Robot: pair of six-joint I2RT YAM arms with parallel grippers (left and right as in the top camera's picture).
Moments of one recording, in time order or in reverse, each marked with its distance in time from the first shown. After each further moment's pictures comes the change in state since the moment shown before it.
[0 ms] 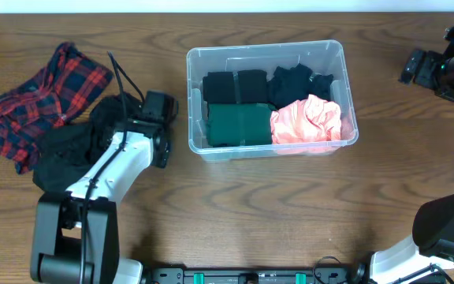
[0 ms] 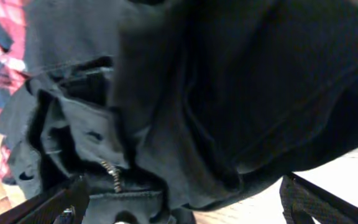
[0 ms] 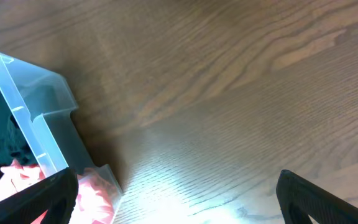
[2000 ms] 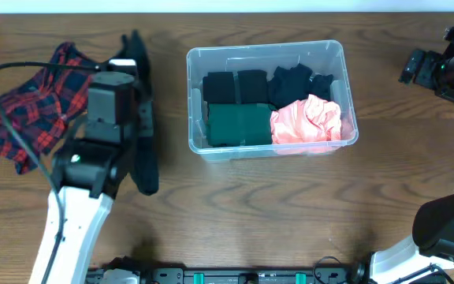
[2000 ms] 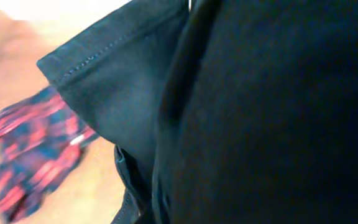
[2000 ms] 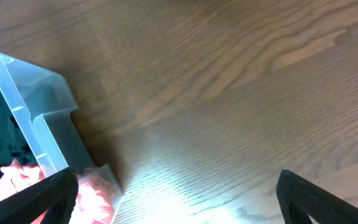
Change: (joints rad) left arm 0.000 -0.485 0.277 -0.129 0.269 -0.188; right arm 0.000 0.000 0.000 0.000 0.000 0.000
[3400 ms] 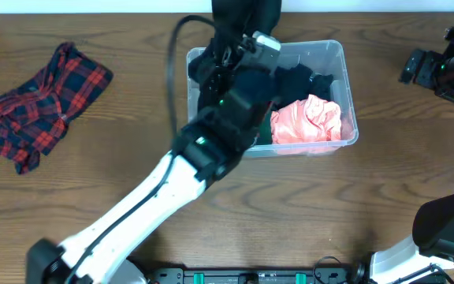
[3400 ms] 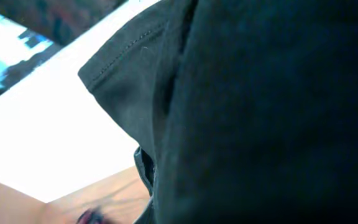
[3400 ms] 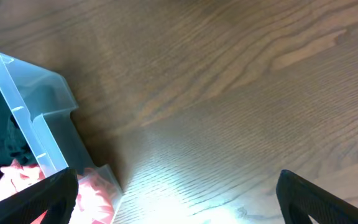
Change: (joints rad) left arm -0.586 0.350 0.140 0.581 -0.571 0.320; right arm 0.000 0.000 0.000 0.000 0.000 0.000
